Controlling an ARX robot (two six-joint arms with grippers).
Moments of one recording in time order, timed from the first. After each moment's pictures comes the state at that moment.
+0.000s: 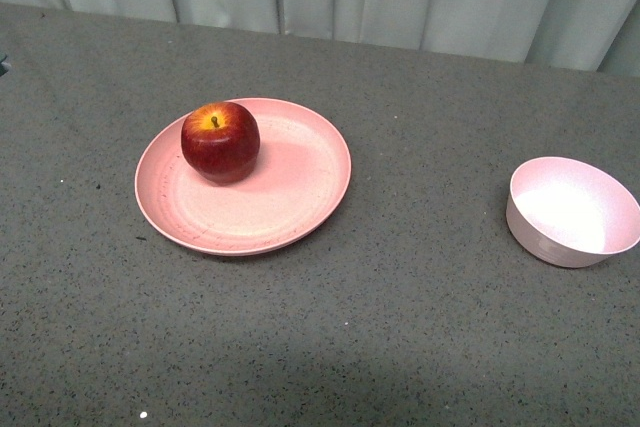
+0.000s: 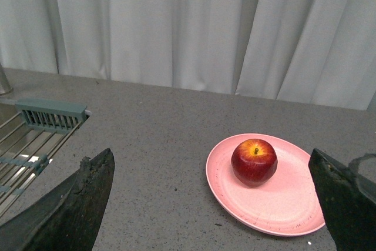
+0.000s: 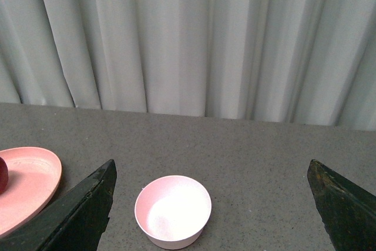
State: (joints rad) left arm 0.00 0.00 0.02 0.00 0.00 0.00; right arm 0.00 0.01 0.01 0.00 0.00 0.00
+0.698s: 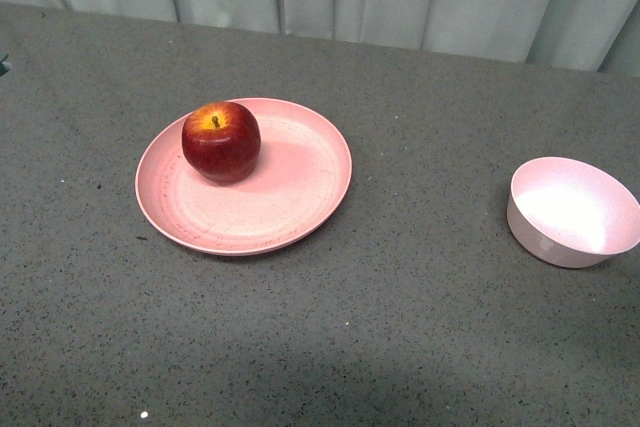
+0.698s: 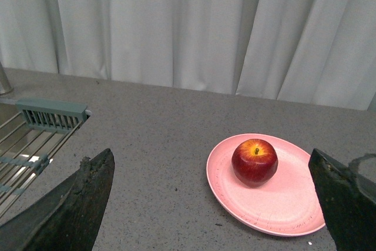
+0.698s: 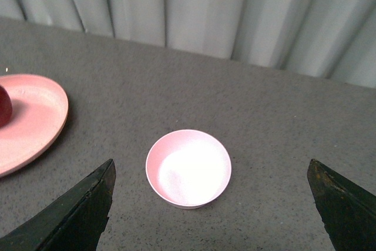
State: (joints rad) left arm 0.00 0.00 0.02 0.00 0.00 0.00; right arm 0.06 1.00 0.27 0.32 -0.07 -0.13
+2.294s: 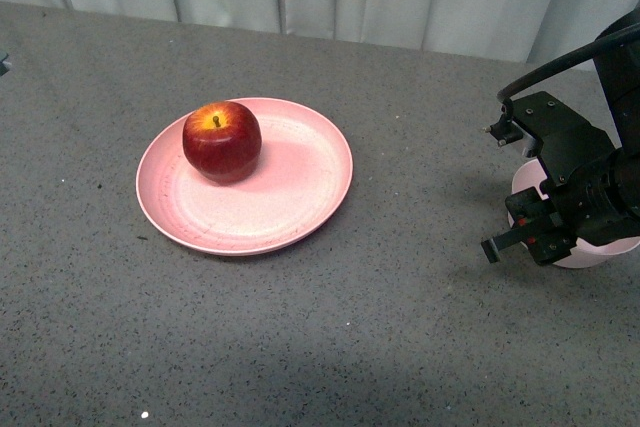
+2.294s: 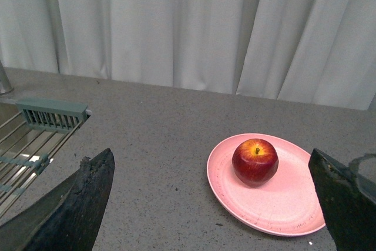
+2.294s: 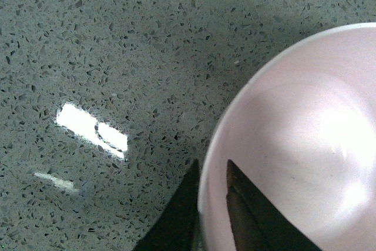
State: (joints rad) left arm 0.00 0.00 0.02 0.00 0.00 0.00; right arm 0.21 2.07 0.90 0.11 0.03 -0.23
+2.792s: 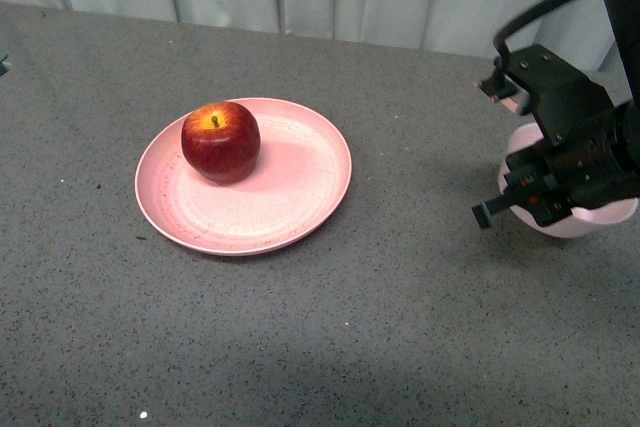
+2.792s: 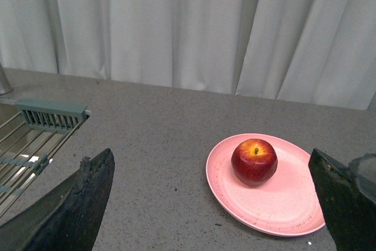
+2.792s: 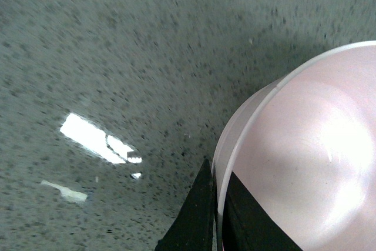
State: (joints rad) left arm 0.00 0.00 0.02 0.00 0.00 0.00; right arm 0.25 1.98 0.92 0.08 -0.05 -0.24
